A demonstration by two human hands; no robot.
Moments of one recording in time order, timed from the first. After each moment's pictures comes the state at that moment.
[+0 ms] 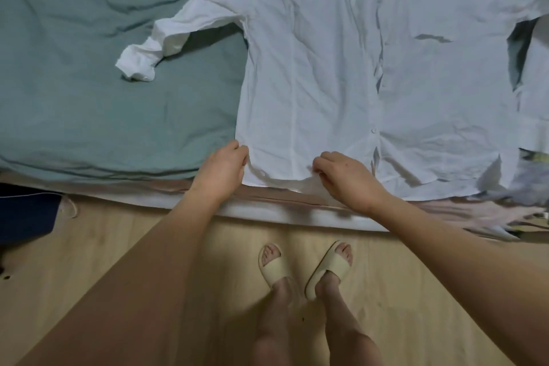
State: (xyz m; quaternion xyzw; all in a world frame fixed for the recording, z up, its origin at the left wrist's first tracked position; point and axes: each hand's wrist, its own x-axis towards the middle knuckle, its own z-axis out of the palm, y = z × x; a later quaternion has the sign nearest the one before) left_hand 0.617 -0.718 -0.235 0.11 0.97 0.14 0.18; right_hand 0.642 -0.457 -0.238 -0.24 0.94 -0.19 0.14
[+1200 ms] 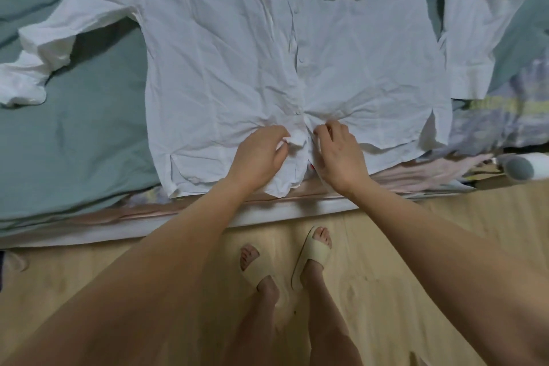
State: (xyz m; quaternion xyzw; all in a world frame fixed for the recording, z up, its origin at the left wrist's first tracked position) left_hand 0.601 -0.543 -0.292 0.27 0.91 0.30 0.12; right_hand 0.657 -0.362 -0.306 0.00 1.00 -0.09 0.05
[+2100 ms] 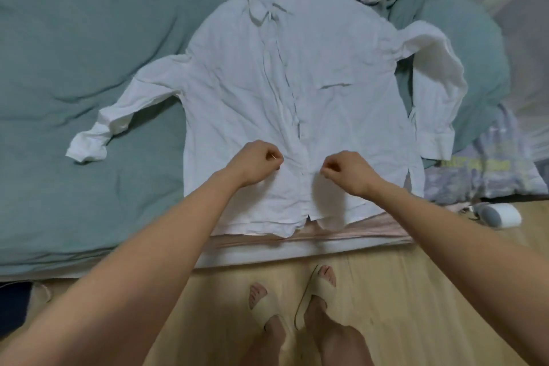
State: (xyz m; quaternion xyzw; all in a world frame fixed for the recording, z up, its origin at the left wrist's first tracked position) left_hand 0.523 -0.549 -0.171 0.15 0.88 0.31 0.32; right_hand 0.595 -0.331 -0.188 0.04 0.94 -0.26 0.23
